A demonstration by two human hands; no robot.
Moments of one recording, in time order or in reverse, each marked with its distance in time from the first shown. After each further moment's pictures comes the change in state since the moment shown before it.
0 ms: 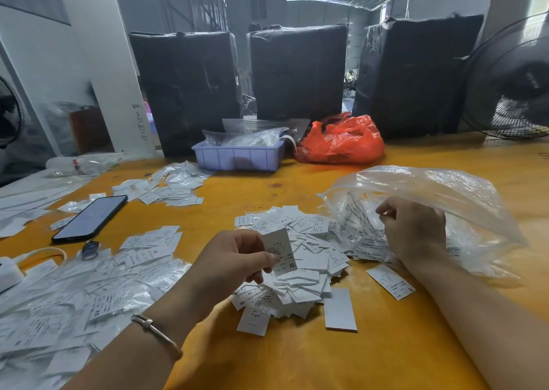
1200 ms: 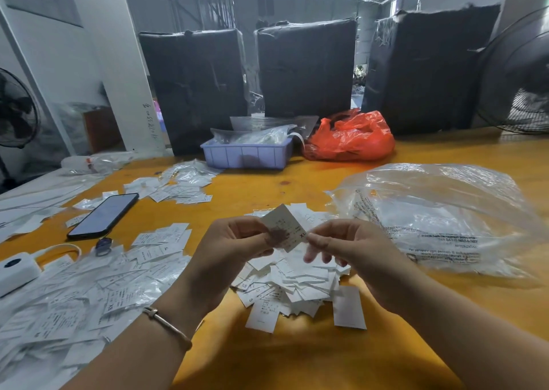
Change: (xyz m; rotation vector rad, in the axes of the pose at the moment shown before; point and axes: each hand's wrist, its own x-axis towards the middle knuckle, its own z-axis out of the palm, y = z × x) left_hand -0.004 0.008 -0.001 -0.280 0.057 0.098; right_hand -0.059 -0.073 -0.023 1.034 -0.765 0.019
